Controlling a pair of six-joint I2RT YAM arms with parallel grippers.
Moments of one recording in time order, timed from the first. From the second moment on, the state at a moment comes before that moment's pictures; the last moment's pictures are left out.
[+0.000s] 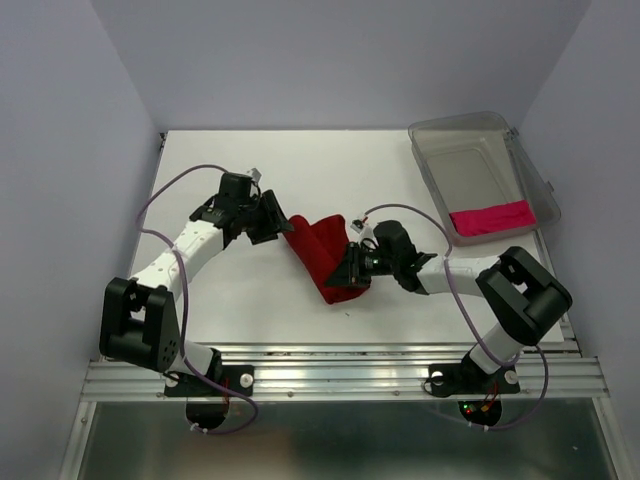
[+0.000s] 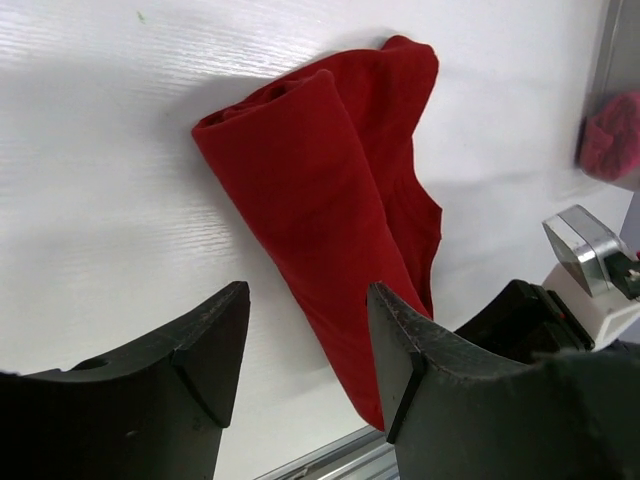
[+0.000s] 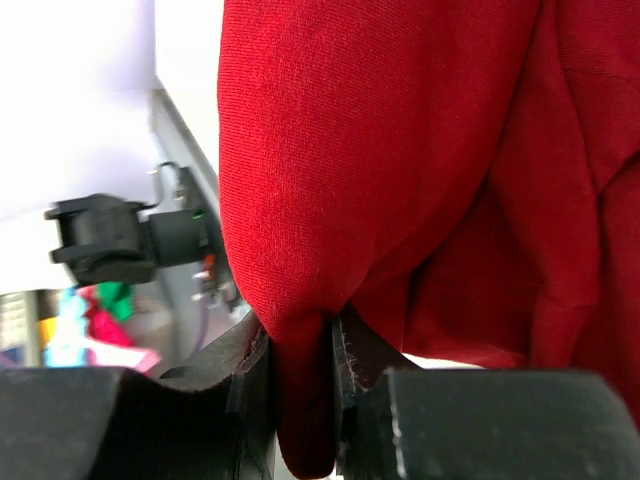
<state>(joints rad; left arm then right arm) -0.29 1.41 0.99 -0.41 0.28 -0.65 0.69 1.61 0.68 0.38 -0.61 0.85</state>
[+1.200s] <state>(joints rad) -0.44 1.75 1.13 -0.27 0.33 -0.65 0.63 1.64 0.47 0.63 -0.67 1.00</state>
